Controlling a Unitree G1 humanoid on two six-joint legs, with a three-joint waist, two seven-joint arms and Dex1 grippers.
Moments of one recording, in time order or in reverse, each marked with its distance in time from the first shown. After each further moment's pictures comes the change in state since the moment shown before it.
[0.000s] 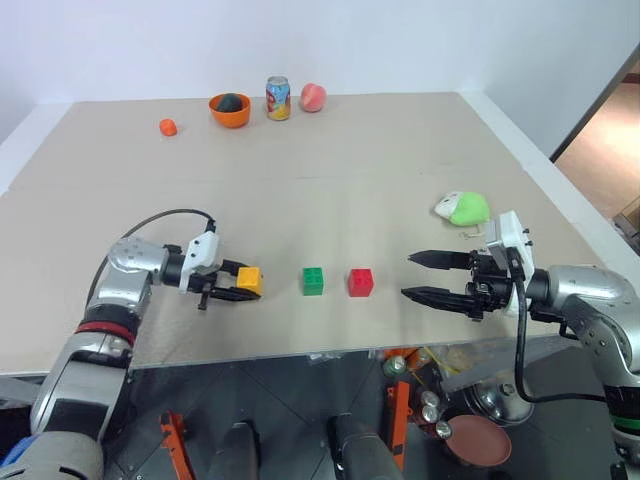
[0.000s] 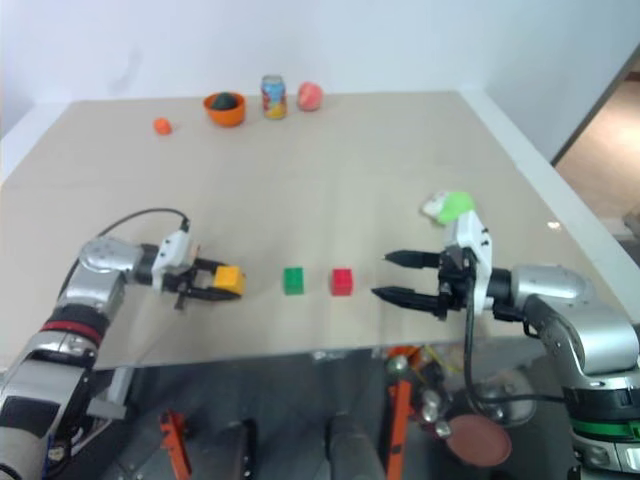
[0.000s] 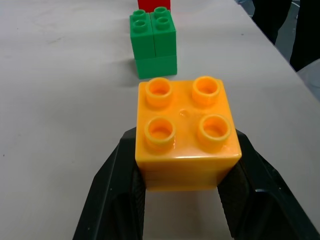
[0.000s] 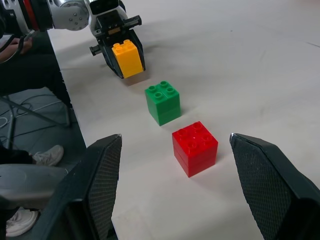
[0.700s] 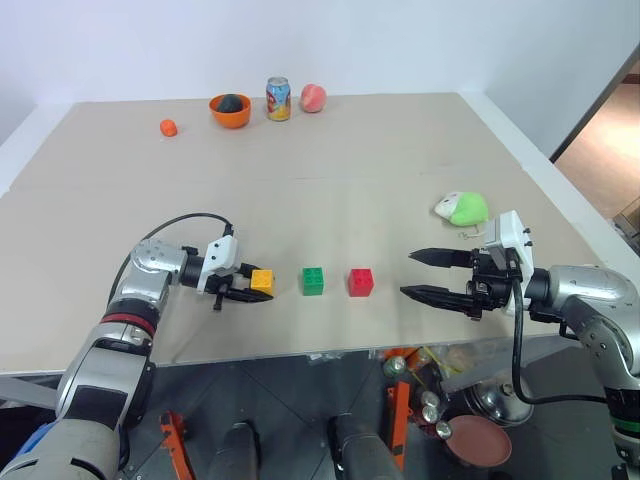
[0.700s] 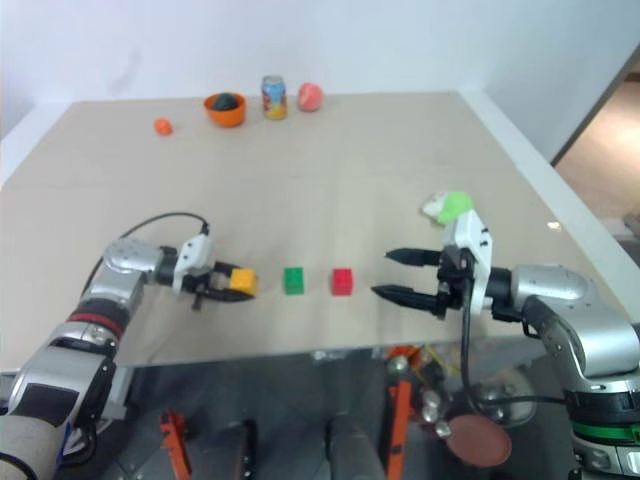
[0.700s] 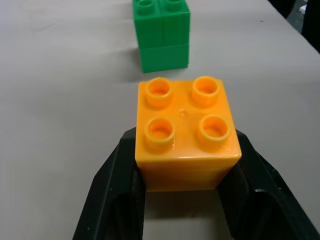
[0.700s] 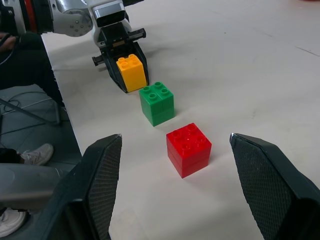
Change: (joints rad) left arm -0.051 -0.071 0.003 0.122 0.091 -0.045 0.051; right arm -0.005 0.001 0.006 -0.010 -0.020 -0.014 -0.018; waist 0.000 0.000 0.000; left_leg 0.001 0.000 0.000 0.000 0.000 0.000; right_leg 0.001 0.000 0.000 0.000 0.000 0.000
